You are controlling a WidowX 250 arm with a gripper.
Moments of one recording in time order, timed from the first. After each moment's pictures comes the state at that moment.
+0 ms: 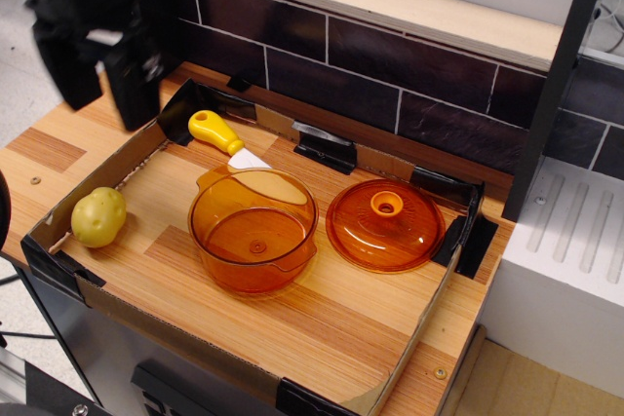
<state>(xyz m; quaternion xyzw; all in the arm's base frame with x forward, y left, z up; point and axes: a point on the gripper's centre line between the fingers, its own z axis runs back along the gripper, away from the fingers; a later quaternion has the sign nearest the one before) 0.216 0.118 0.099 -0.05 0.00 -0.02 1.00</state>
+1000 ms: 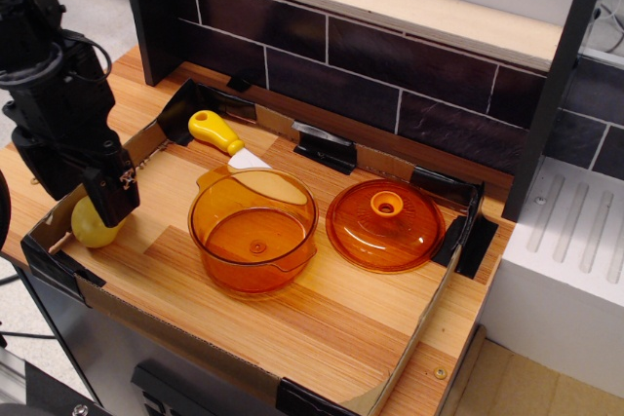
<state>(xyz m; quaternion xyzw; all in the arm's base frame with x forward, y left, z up) 0.191 0.118 0.044 -0.03 -0.03 -0.02 1.00</state>
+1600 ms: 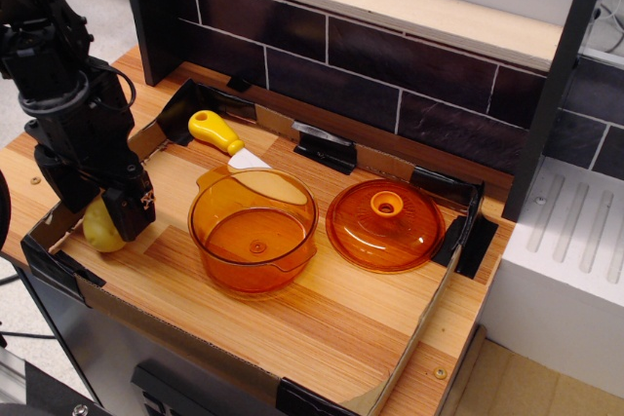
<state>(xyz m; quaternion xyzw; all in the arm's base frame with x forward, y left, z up) 0.199 0.120 0.021 -0.01 -0.04 -0.02 1.00</state>
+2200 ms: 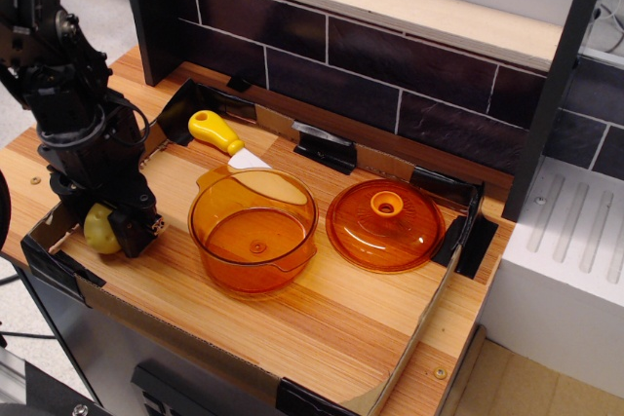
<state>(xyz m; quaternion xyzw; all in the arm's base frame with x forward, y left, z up) 0.200 0.118 0.001 0.02 -0.05 -0.02 1.00</state>
